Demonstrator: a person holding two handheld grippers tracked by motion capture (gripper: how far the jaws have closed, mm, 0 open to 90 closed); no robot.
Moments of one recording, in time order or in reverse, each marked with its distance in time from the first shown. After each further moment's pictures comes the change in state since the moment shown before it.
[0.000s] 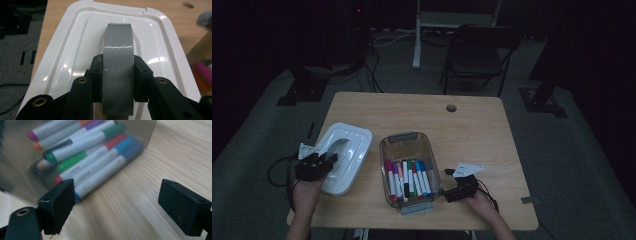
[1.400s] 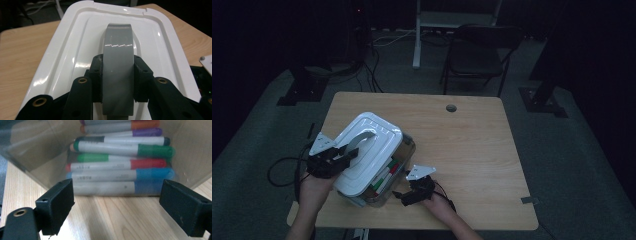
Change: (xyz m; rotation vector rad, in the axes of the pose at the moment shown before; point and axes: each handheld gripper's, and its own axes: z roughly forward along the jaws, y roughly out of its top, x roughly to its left) left arm -0.074 0.047 -0.038 -0.028 -0.221 0.190; right arm 0.073 0.056 0.096 0.022 0.015 -0.044
